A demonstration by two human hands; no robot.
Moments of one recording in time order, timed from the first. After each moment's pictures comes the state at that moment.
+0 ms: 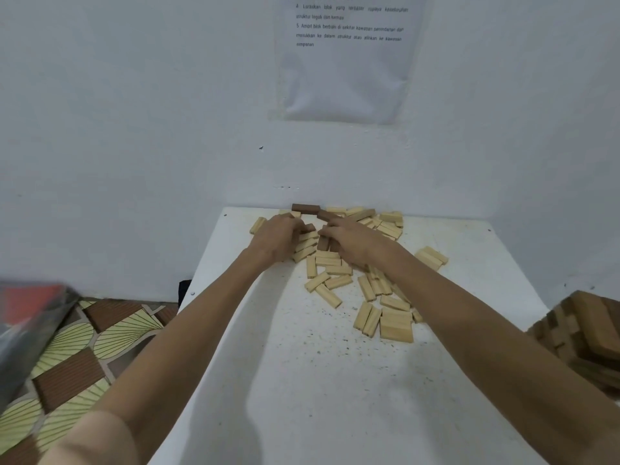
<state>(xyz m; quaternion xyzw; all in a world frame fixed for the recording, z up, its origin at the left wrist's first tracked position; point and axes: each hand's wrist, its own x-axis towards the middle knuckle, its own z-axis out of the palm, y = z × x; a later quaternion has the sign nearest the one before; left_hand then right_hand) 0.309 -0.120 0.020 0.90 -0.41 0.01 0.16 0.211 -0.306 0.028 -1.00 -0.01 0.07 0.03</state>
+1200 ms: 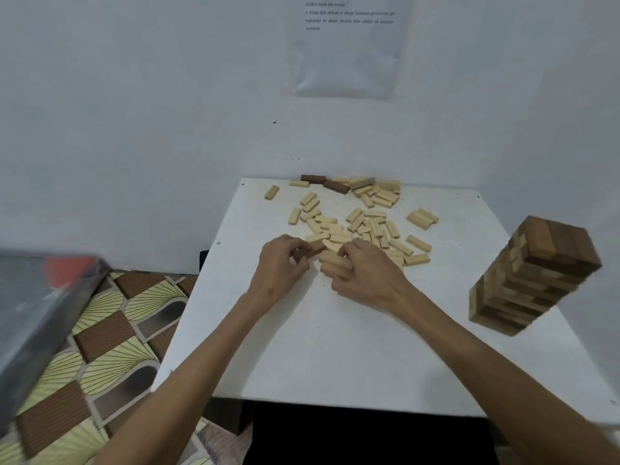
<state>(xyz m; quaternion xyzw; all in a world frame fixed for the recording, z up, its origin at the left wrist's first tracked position) 0.137 -0.021 0.006 0.85 -0.34 0.03 0.40 0.022 -0.202 0.030 -0.98 0.07 -0.08 0.19</state>
